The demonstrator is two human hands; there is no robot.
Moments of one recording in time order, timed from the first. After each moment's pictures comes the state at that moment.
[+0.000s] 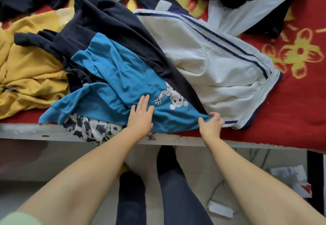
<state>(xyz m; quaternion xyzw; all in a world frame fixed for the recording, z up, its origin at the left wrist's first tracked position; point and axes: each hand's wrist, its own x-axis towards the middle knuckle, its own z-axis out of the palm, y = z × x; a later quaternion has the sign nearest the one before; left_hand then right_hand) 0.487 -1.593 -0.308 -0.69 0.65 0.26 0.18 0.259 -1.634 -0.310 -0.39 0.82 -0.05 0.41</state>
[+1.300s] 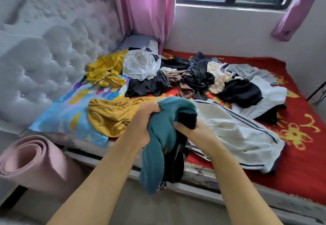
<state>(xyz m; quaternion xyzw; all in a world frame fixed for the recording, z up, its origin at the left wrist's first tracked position) 0.629 -1.329 0.091 -0.45 0.26 0.56 -0.64 0.479 -1.397 0.055 -0.69 0.39 -0.26 0.56</state>
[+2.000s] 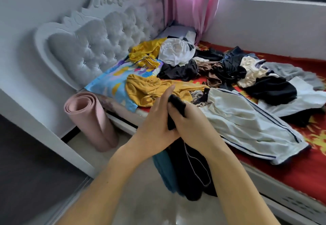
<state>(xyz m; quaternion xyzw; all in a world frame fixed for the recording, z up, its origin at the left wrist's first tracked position) 0.501 -1.156 0.109 -0.70 0.54 0.15 -0.44 0.405 -1.233 0.135 -0.81 0.24 -0.20 0.49</state>
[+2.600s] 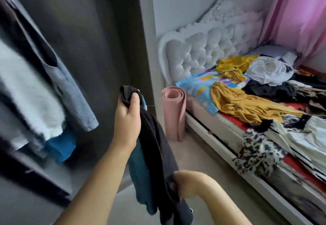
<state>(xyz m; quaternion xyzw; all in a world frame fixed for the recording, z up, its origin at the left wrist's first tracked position) 0.555 -0.810 0.126 -0.69 0.06 -0.11 -0.72 0.457 -0.941 0.025 -0.88 -0.08 0.36 0.29</state>
